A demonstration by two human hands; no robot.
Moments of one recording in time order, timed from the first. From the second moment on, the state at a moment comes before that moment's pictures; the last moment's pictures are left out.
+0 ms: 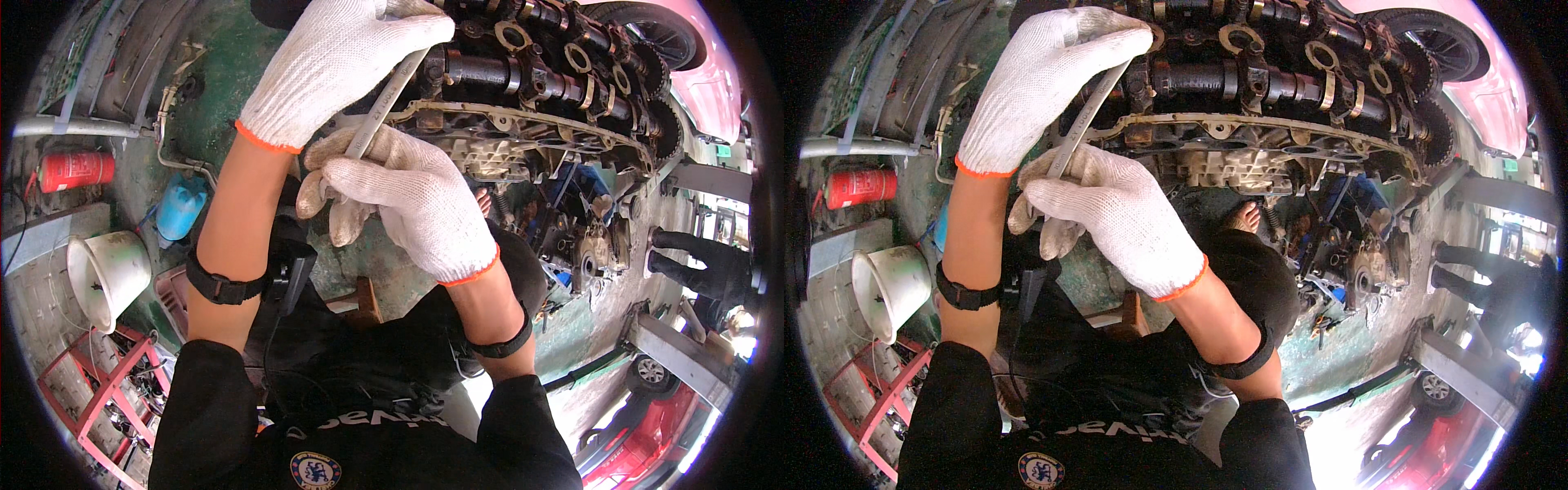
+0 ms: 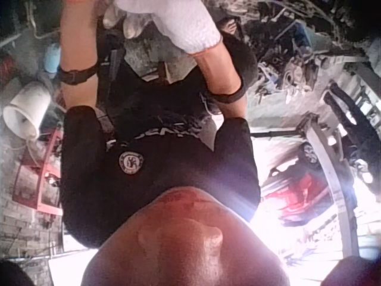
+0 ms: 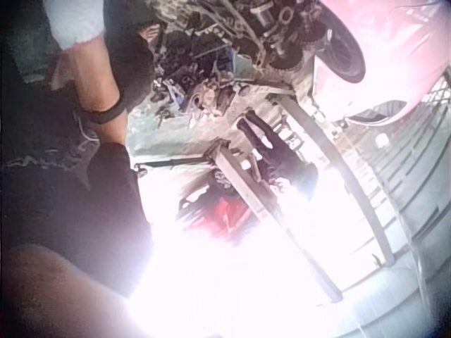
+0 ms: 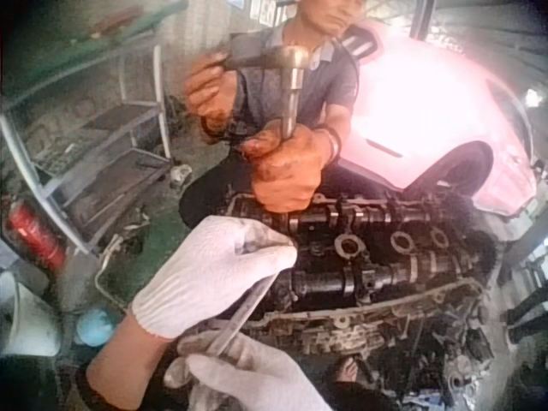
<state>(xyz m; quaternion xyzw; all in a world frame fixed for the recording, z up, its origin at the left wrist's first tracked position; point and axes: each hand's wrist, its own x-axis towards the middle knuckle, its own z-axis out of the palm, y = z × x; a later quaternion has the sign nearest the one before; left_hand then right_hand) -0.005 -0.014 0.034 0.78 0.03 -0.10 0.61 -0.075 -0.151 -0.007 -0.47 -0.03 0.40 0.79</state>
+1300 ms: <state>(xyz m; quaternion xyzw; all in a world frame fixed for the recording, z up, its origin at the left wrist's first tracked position) -0.019 -0.018 0.056 0.83 0.09 -0.08 0.55 -0.037 -0.243 0.005 -0.53 -0.03 -0.04 0.84</state>
